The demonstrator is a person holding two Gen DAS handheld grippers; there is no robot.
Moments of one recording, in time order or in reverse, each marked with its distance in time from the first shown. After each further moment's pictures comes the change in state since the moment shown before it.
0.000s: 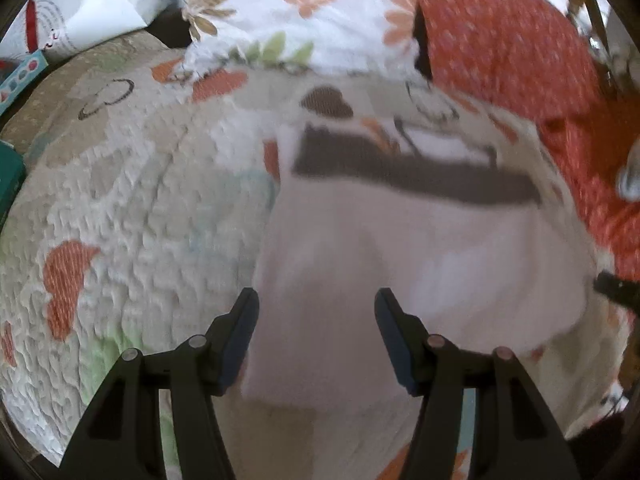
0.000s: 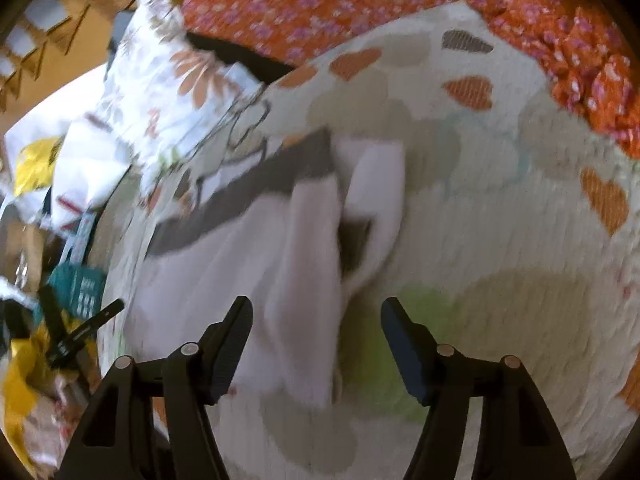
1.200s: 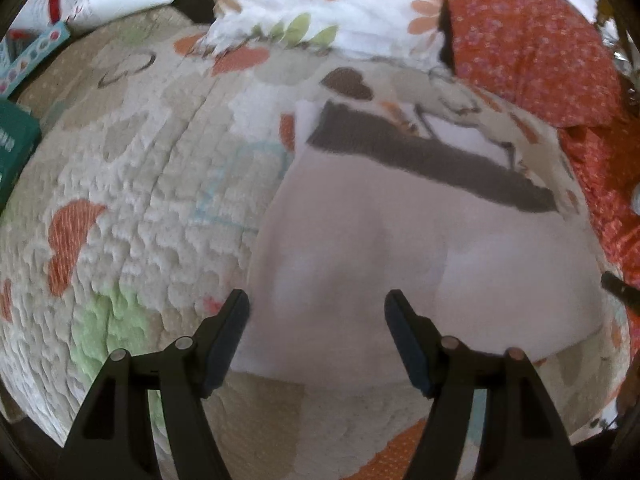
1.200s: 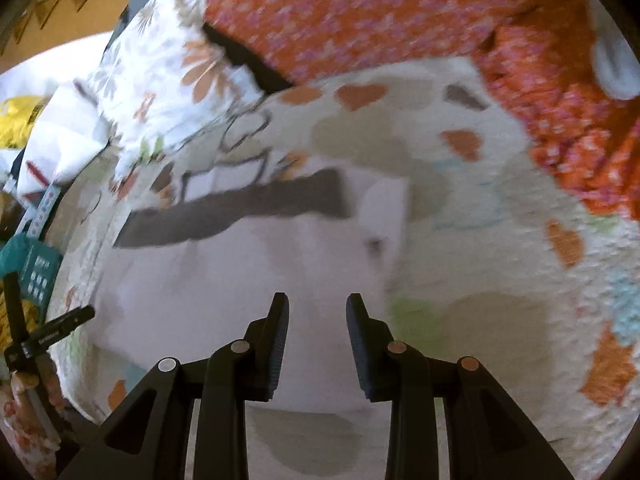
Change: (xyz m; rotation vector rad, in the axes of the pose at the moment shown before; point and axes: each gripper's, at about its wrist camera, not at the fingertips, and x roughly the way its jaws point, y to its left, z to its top) left arm 0.006 -0.002 -0.006 -0.121 0.055 0.054; right arm 0.009 0.058 0.008 -0.096 -0.051 -0.210
